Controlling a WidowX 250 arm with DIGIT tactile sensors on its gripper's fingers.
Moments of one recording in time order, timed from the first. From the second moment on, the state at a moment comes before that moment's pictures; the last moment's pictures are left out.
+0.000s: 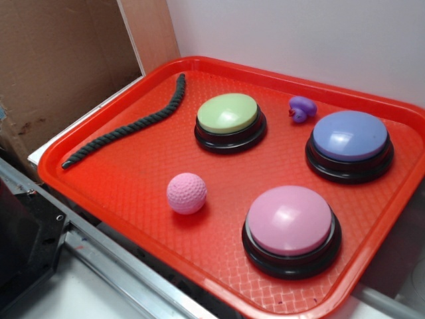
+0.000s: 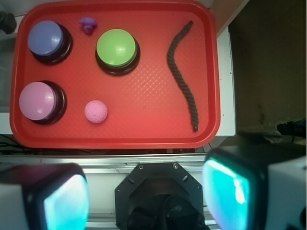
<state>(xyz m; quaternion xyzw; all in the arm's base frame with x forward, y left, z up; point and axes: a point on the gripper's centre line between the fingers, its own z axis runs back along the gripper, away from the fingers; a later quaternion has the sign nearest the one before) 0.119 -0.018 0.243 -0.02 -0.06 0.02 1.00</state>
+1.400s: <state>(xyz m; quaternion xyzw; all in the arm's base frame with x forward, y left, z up) 0.214 0.043 0.192 0.05 -0.04 -0.10 0.99</state>
